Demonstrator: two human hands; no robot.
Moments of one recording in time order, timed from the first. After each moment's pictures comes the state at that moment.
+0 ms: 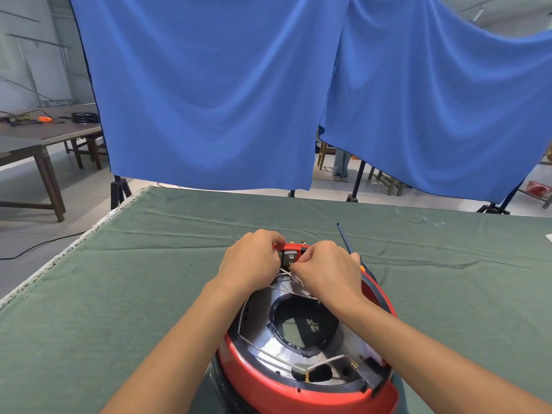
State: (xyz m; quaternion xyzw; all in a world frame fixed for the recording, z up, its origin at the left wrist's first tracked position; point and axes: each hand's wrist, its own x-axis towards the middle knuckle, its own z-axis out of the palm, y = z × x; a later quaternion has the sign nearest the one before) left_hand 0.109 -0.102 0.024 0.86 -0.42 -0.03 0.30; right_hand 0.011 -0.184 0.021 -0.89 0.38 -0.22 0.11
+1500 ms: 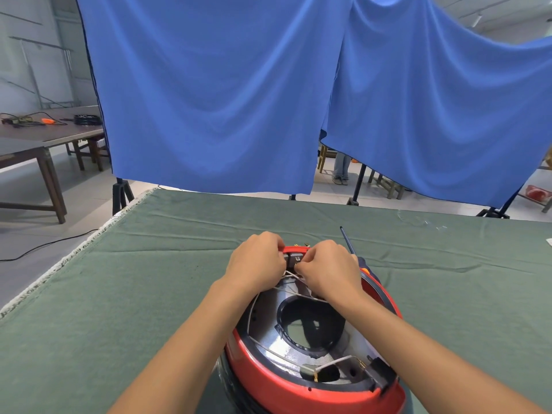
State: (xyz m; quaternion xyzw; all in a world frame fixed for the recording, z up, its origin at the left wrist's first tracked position) left_hand 0.112 -0.100 0.025 0.86 -0.42 -0.03 0.28; right_hand 0.020 -0.184 0.024 -0.89 0.40 -0.19 0.10
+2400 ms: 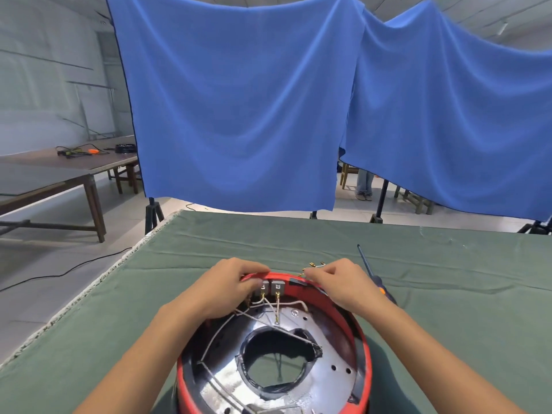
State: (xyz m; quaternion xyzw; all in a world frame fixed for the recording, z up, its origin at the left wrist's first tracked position) left_hand 0.146 -0.033 0.028 0.82 -0.48 -0.07 0.29; right_hand 0.007 -0.204 0.033 -0.90 0.32 -0.13 0.28
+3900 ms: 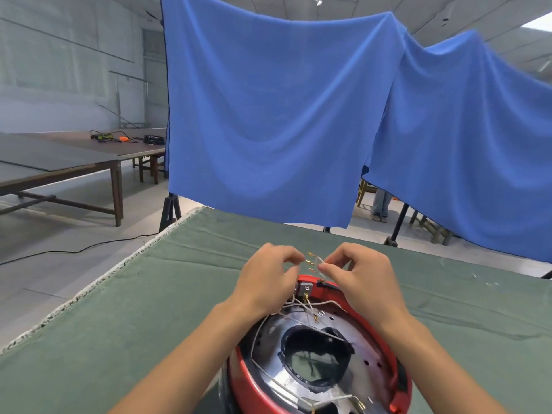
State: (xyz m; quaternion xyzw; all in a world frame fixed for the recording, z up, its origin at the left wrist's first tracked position) left_hand 0.120 -0.059 0.035 0.79 -0.42 0.08 0.44; right_hand 0.010 -0.179 0.066 -0.89 0.17 -0.35 0.23
